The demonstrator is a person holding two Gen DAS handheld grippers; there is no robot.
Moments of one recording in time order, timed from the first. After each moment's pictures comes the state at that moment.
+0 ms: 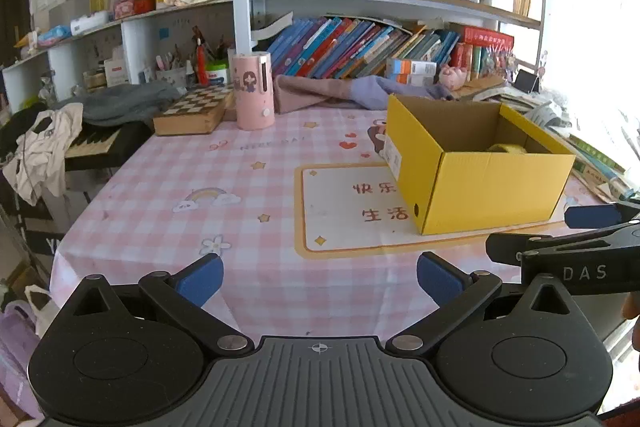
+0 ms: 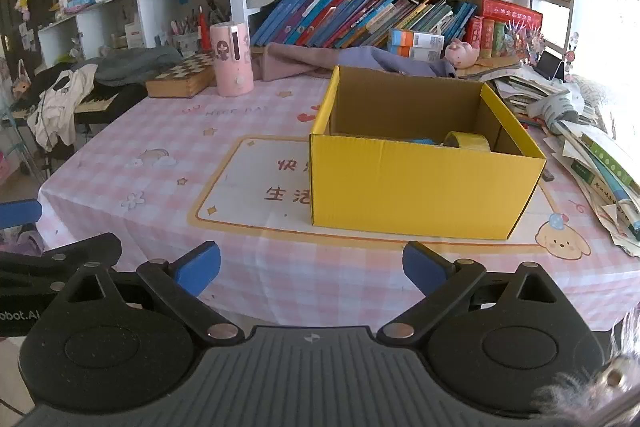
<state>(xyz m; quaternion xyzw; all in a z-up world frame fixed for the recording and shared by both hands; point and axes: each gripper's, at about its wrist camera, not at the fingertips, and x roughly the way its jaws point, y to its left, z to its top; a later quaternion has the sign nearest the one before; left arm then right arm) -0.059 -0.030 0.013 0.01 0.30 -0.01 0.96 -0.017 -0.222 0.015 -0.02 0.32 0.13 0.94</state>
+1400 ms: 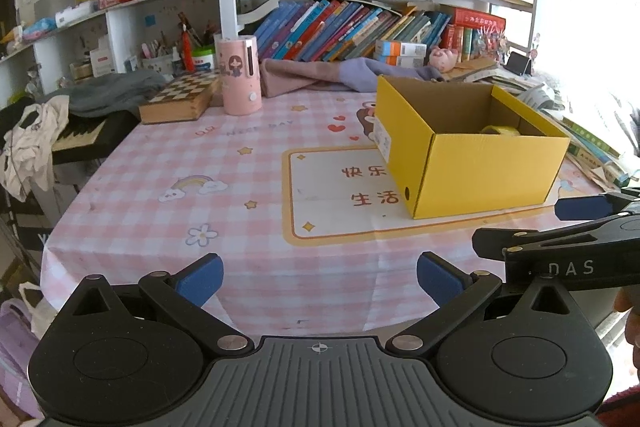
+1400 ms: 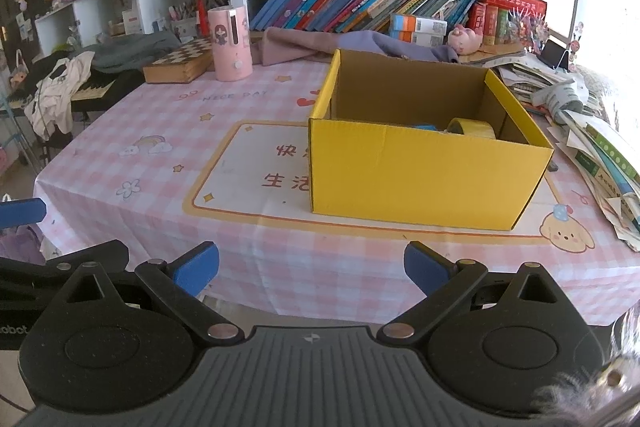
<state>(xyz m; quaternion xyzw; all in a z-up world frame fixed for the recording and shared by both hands) -0.052 -0.034 0.008 0.01 0.32 -0.03 0.95 -0.008 -0.219 0.009 -0.03 0.34 0.13 0.93</state>
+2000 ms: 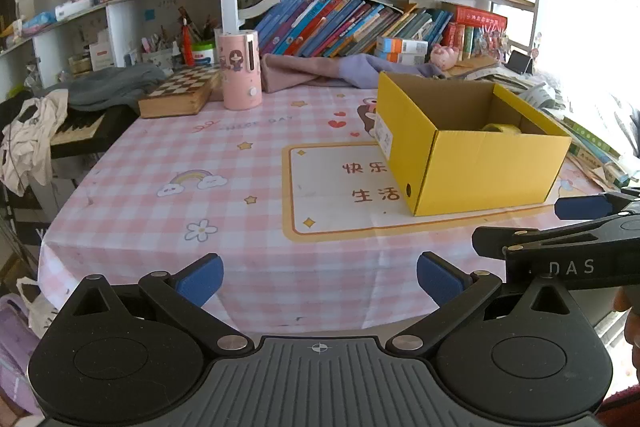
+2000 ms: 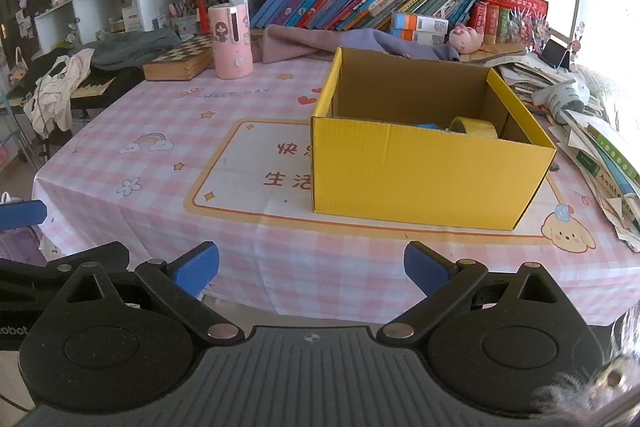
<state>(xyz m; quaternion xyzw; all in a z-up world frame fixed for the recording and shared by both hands) -0.050 -0.032 0.004 0.00 0.32 -0.03 0.95 -0.005 -0.217 0.006 -0.03 0.35 0.13 0.93</state>
